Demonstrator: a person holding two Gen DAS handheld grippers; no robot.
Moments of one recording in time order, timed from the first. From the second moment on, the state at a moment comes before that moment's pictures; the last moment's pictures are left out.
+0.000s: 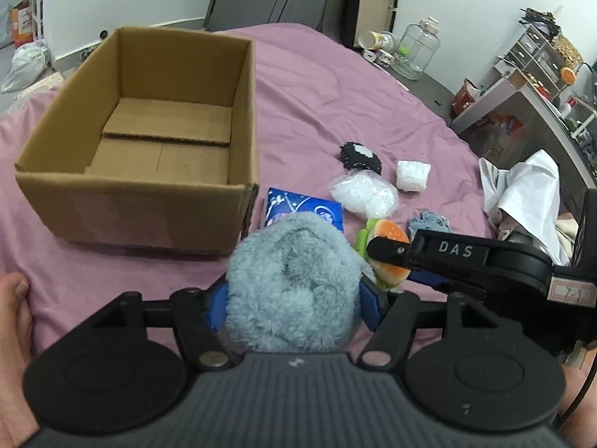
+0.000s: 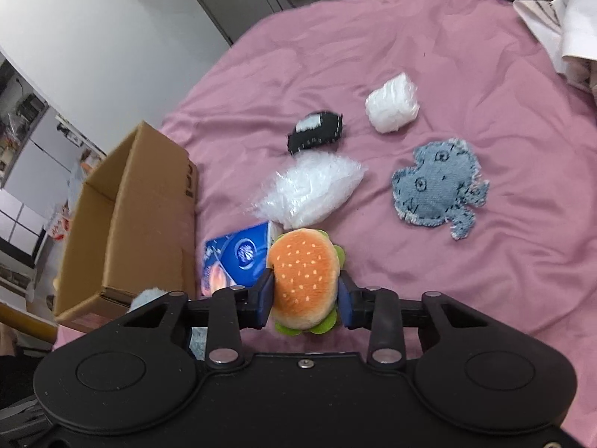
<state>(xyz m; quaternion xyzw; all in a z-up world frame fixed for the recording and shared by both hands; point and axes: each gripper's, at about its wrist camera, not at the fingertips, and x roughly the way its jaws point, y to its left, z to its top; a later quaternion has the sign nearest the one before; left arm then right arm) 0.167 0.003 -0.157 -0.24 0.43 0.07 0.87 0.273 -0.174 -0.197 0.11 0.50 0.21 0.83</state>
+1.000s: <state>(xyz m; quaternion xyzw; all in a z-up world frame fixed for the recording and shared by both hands) 0.158 0.042 -0.062 -0.17 0.37 0.06 0.91 0.242 -0.180 -0.112 0.16 0.38 0.25 0.87</state>
